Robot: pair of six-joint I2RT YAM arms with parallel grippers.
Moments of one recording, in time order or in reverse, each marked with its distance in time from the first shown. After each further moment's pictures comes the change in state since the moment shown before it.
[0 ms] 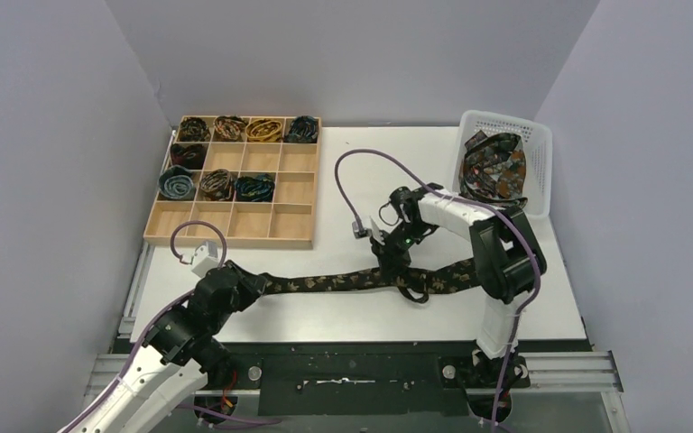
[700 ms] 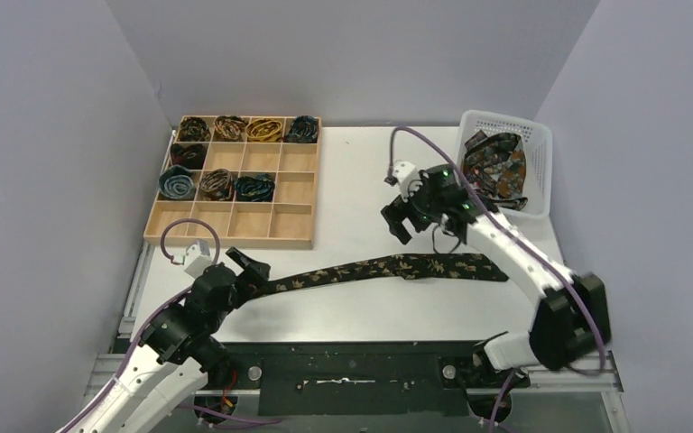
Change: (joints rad) left arm 0.006 0.012 0.033 -0.059 -0.092 -0.053; right arm -0.087 -0.282 -0.017 0.448 0.486 0.563
